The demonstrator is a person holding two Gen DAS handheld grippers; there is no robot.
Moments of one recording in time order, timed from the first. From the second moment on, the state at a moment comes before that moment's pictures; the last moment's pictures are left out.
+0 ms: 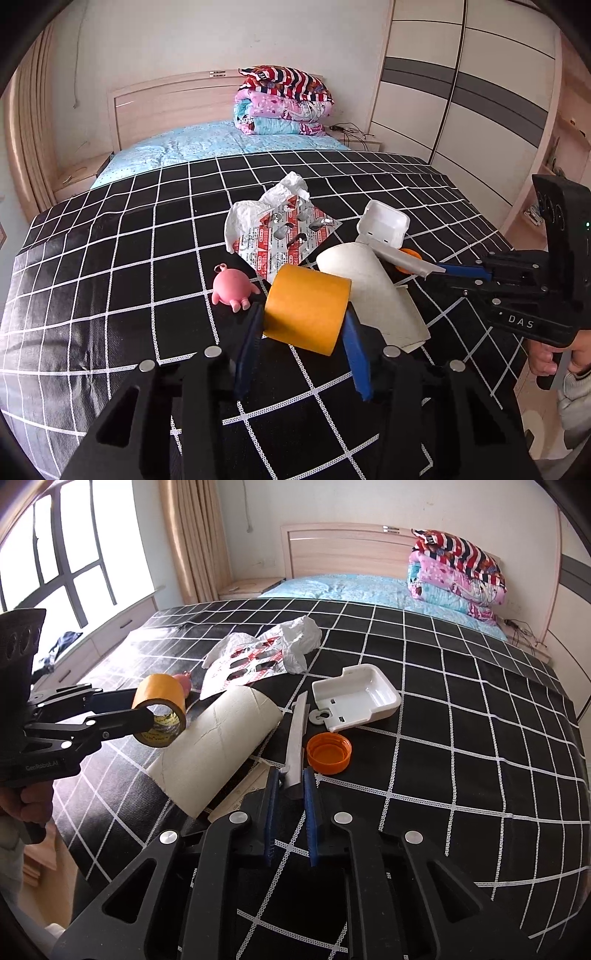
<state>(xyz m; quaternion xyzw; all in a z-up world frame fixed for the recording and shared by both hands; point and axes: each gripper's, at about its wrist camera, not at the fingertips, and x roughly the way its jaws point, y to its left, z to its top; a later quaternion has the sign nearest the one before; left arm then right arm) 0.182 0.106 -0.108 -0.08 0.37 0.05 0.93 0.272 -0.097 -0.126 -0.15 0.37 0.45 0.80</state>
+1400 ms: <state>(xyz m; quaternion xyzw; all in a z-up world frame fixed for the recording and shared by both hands) 0.032 -0.006 -0.074 -0.04 0.34 0.01 0.94 0.090 -0.200 -0.078 -0.20 0.31 0.52 0.77</state>
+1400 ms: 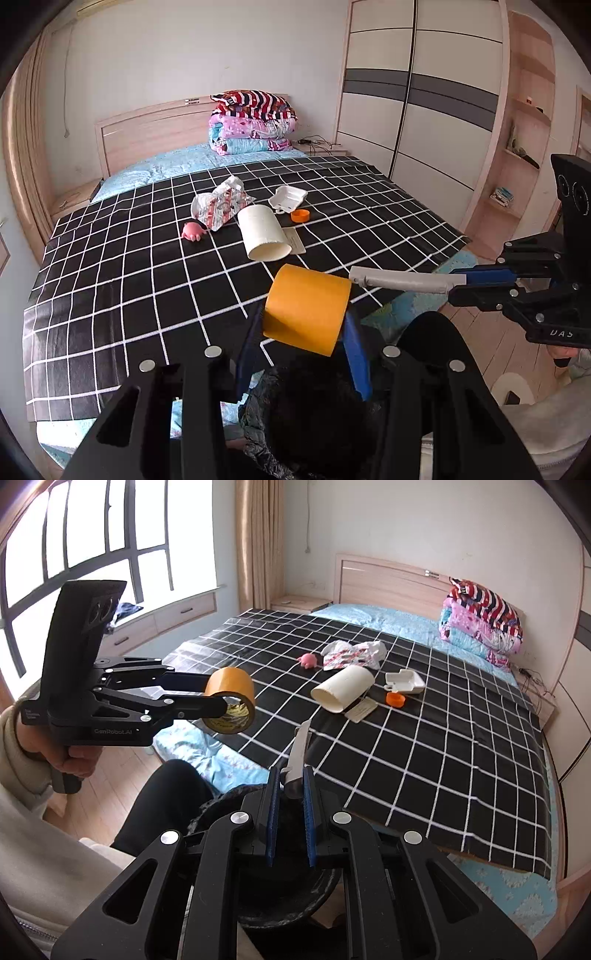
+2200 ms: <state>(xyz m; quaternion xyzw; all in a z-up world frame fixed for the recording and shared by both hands) 0.043 -0.020 -0.220 -0.07 0.50 -0.01 0.86 0.097 -0.173 -0.218 -0.25 0.48 0.48 0.69</state>
